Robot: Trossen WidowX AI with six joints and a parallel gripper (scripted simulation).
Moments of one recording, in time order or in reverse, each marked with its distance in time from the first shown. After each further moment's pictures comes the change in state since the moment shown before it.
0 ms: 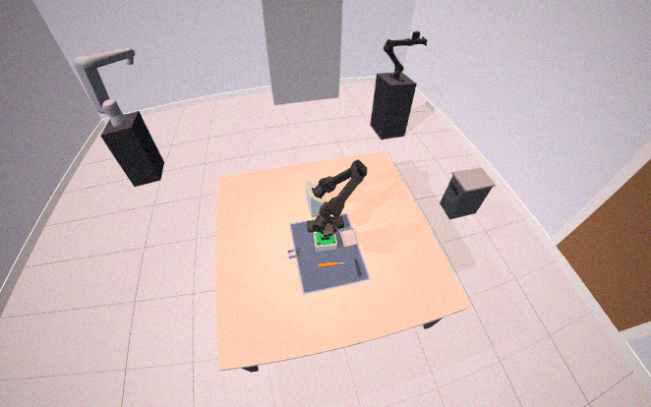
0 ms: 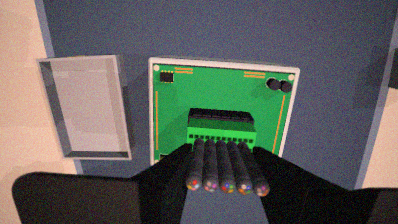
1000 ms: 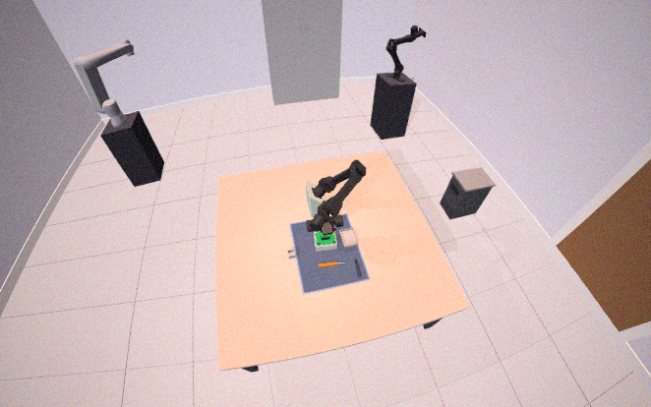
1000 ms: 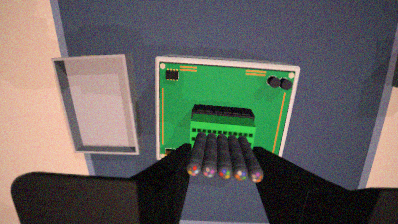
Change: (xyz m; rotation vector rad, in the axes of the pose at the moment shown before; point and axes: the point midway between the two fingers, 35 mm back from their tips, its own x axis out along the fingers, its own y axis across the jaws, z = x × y) arm -0.008 -0.002 -0.001 0.003 -0.001 0.041
